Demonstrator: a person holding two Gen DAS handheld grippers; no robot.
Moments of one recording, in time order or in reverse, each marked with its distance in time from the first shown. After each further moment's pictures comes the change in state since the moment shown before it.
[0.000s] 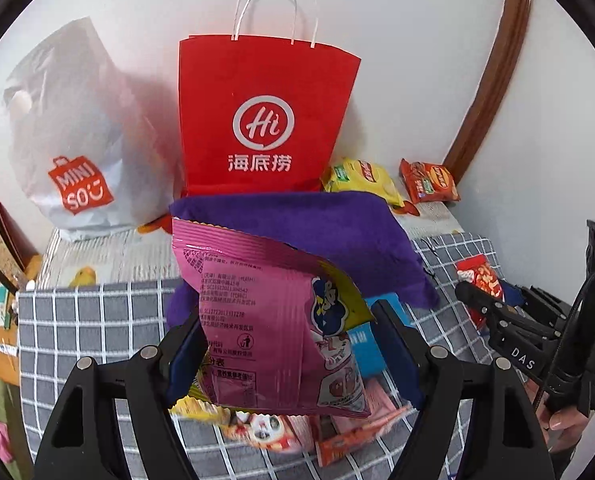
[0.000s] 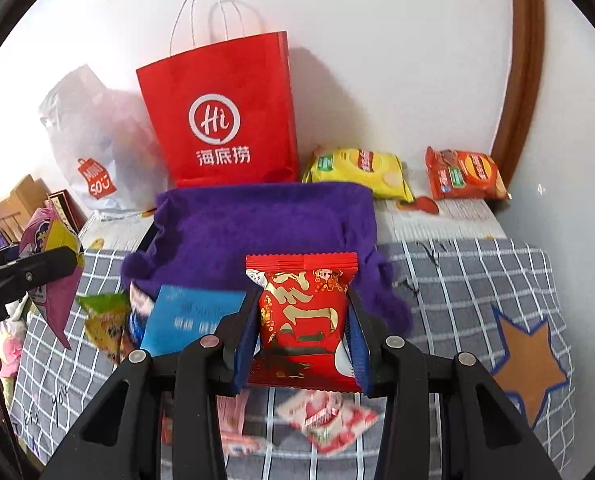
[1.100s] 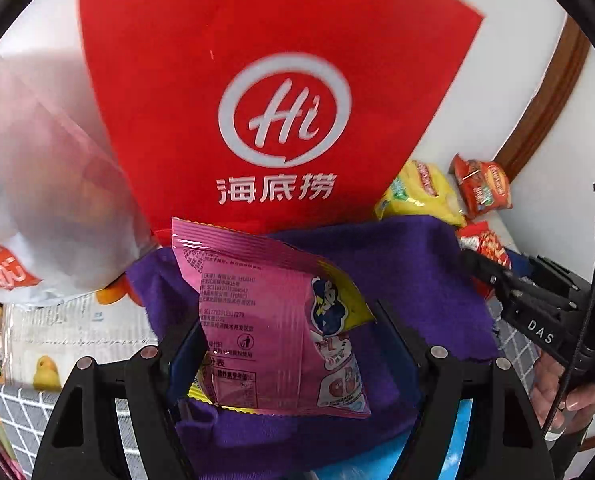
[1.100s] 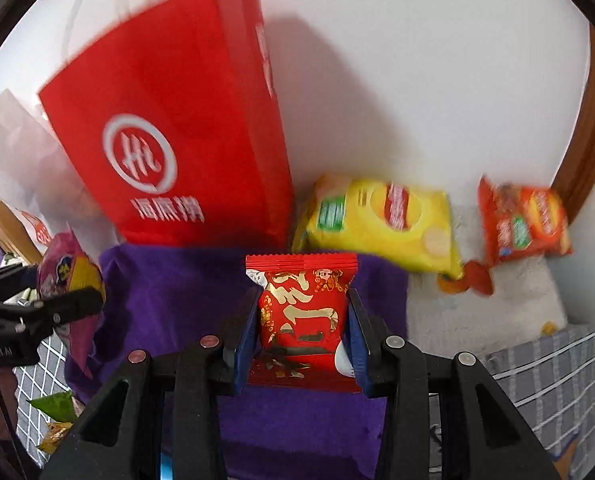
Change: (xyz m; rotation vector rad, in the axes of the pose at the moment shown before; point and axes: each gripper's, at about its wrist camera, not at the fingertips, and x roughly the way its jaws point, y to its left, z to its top) left arm 0.165 0.027 0.093 0.009 0.156 0.010; right arm 0.165 -0.028 0.101 0.003 0.076 0.062
